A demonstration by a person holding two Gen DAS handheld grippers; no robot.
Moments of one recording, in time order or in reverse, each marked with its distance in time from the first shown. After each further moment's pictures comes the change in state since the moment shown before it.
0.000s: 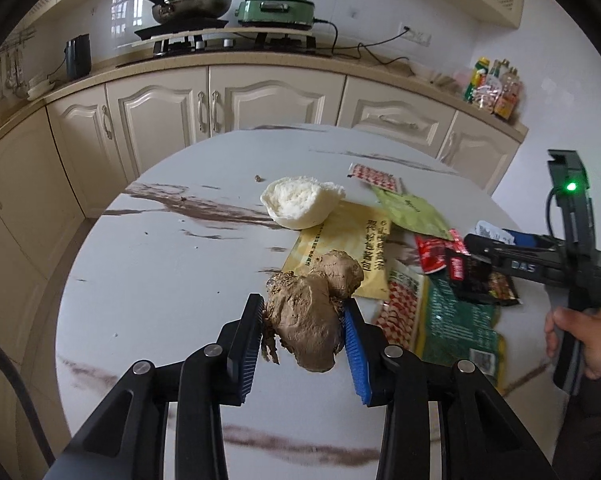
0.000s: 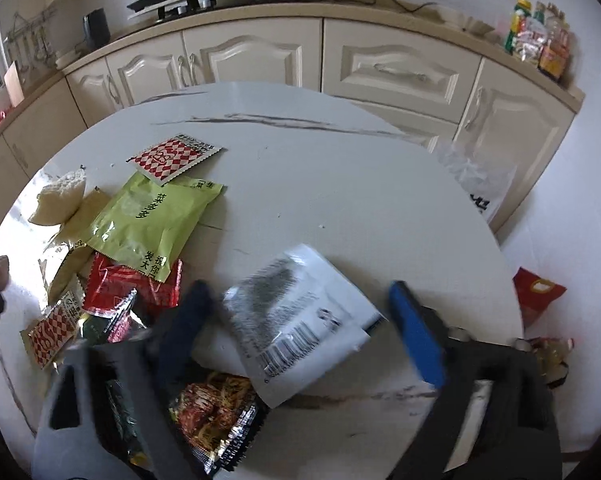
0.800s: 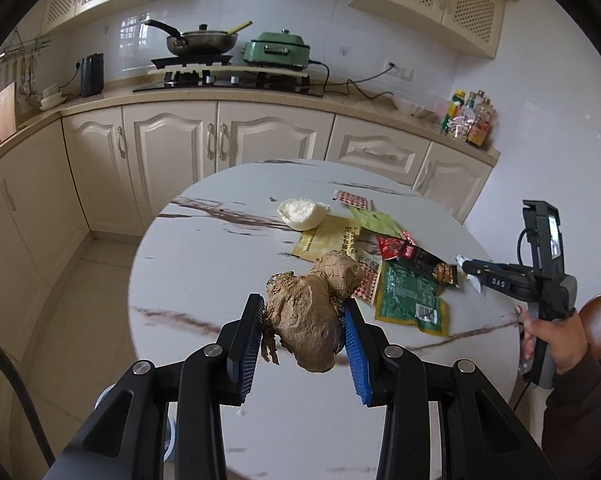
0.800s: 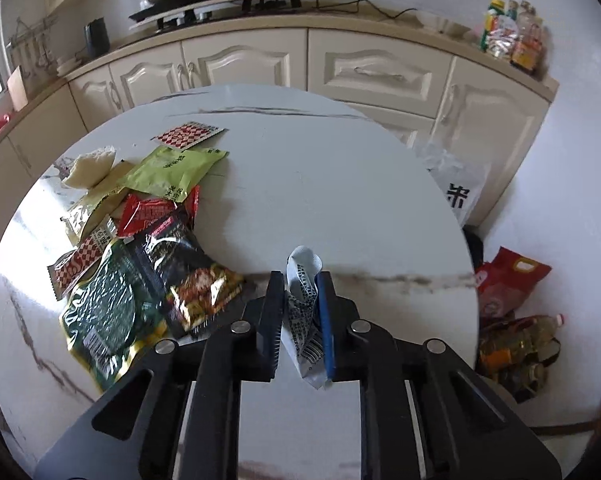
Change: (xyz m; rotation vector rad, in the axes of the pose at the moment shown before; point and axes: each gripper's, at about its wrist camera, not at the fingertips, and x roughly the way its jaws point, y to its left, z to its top) left arm -0.167 0.022 -0.054 -0.015 -0.103 -0.043; right arm -0.060 -0.012 -0.052 0.035 -0.030 -0.006
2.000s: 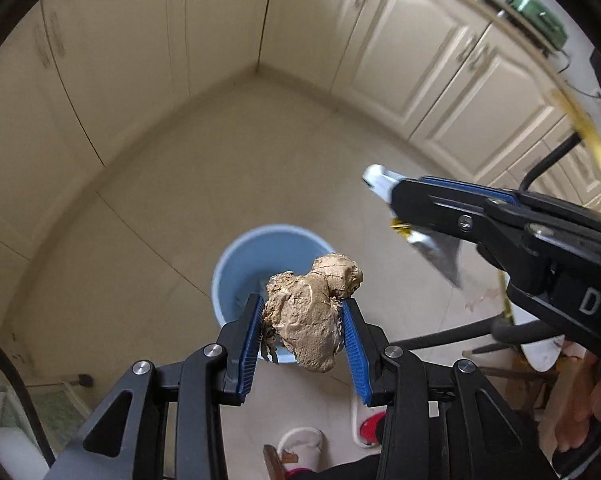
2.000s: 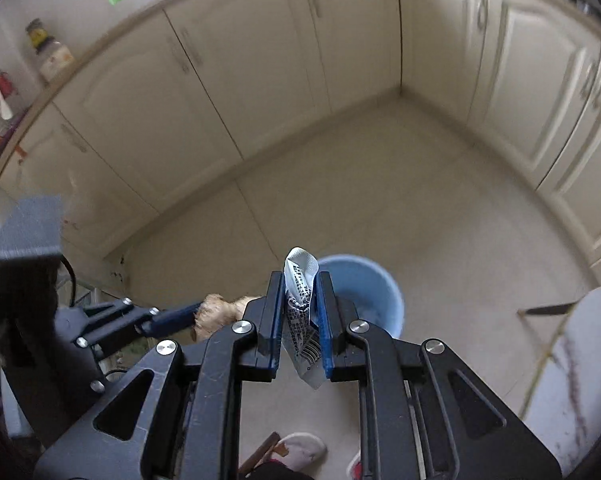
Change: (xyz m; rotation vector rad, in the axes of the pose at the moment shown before) left arm 0.006 0.328 -0.207 -0.513 0.365 0.317; right arm 0.106 0.567 -0.095 -0.604 0.261 0.656
